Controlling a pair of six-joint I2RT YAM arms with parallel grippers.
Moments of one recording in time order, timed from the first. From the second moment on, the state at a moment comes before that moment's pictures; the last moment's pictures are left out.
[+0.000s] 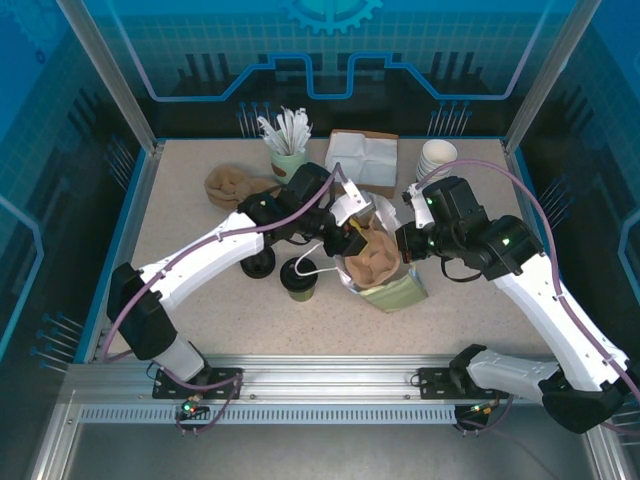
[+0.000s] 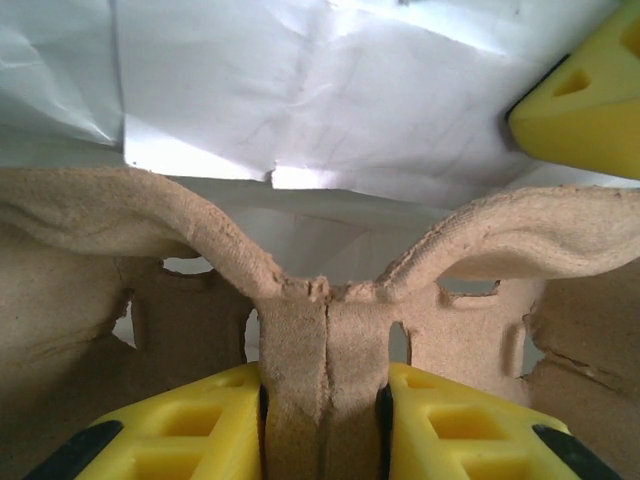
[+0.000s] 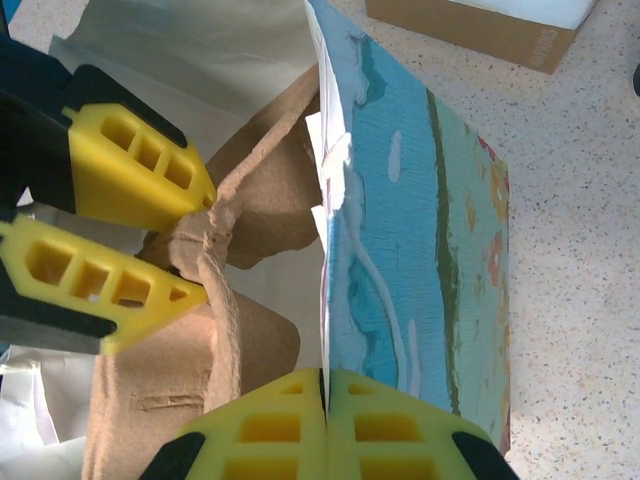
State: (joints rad) left arm -0.74 1.59 1.47 -0.63 0.50 0.08; right arm 0.58 1.10 1.39 -1.15 -0.03 0.32
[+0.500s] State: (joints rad) left arm -0.81 1.62 1.54 -0.74 0.34 0.13; right arm 0.60 1.10 1.37 -1.14 -0.03 0.38
